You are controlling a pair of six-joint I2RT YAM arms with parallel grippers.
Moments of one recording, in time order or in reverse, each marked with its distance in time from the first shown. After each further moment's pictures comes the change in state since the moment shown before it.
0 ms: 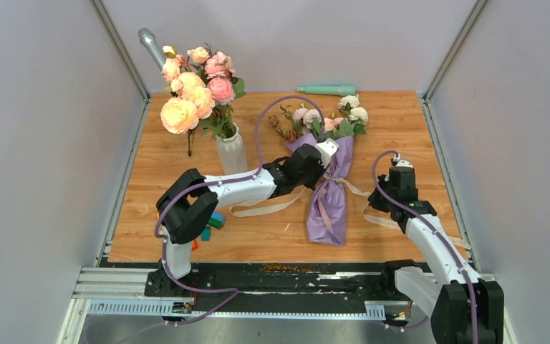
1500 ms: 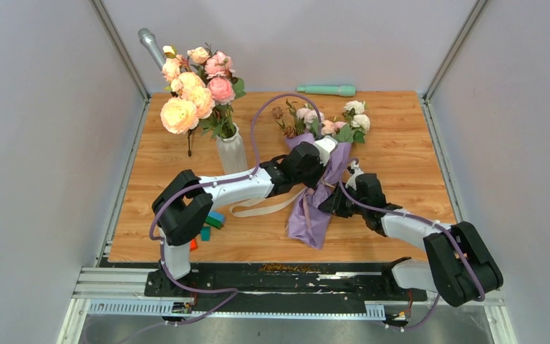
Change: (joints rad) left arm 0.001 -0.041 0.000 -0.017 0.048 -0.071; right arm 0.284 0.313 -0.146 0.567 -0.314 0.253
